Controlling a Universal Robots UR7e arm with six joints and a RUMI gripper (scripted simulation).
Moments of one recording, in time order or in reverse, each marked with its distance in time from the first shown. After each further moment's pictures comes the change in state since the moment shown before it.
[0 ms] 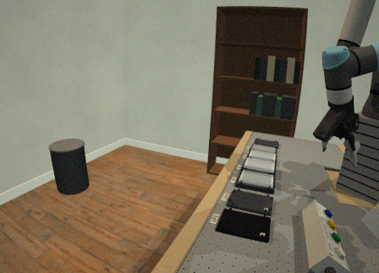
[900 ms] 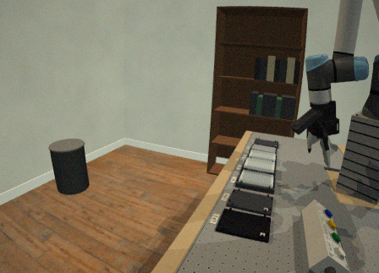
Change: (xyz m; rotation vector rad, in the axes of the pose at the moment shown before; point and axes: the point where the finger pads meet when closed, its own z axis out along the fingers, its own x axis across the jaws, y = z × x) arm 0.073 -0.023 0.023 0.157 -0.110 0.298
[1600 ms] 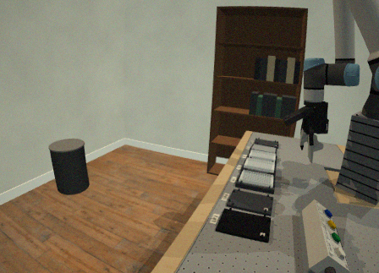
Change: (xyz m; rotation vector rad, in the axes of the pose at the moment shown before) arm 0.064 -0.016 0.007 0.141 -0.049 0.240
